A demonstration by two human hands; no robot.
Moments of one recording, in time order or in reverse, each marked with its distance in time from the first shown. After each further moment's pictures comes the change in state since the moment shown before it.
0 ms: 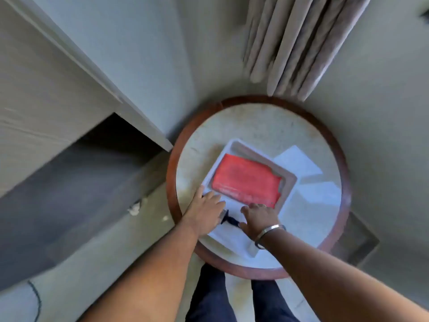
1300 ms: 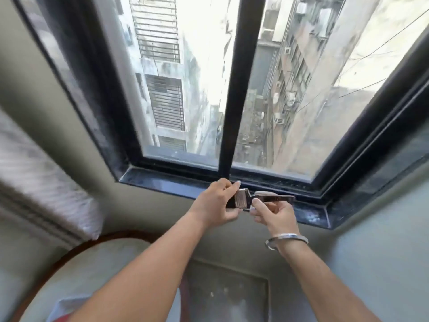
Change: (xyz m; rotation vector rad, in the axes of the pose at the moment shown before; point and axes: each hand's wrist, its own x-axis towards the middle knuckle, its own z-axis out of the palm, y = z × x) left_hand 0.100 0.449 -0.442 -0.244 0.695 0.736; right_hand -0.392 0.395 -0.181 1.631 1.374 0.388
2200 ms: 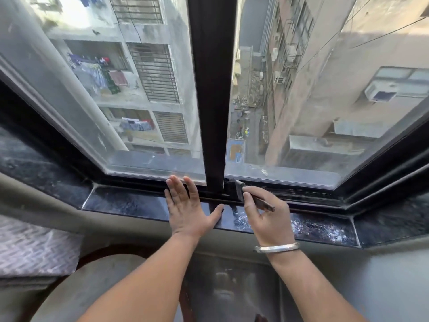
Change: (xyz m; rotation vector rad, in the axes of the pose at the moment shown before) left_hand 0.051 -0.095 0.088 0.284 0.005 -0.565; right_hand 0.105 0.039 0.030 -0.277 0.058 -0.418
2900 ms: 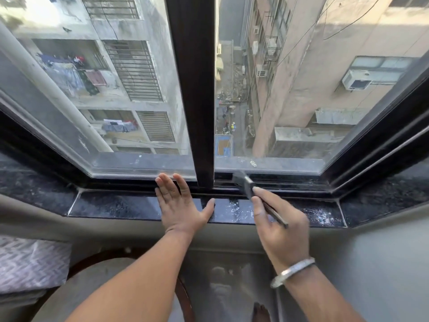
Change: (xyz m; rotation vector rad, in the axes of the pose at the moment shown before) left_hand 0.002 -0.002 0.004 -0.039 0.020 0.025; right_hand -0.034 -0.030 -0.031 -0.243 0.215 -0.149
